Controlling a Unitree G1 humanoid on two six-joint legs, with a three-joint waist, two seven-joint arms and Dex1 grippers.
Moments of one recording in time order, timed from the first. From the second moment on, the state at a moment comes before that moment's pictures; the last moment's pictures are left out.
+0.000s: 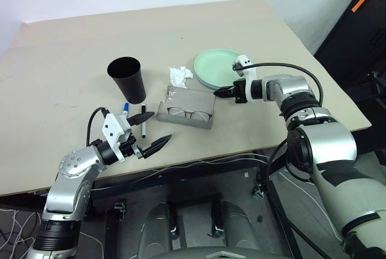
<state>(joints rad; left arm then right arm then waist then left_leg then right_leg) -0.05 0.52 0.09 -0.23 -0.43 0.12 -0.88 -1.26 -0.35 -0.02 1.25 0.02 0.50 1.08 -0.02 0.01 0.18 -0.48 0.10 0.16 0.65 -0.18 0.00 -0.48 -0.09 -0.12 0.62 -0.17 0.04</state>
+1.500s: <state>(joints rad) -0.07 0.52 0.10 -0.21 -0.43 0.10 -0.86 -1.41 -0.11 -0.12 1.33 0.06 0.27 0.68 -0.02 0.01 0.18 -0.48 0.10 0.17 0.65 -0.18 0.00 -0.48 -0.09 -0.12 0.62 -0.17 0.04</state>
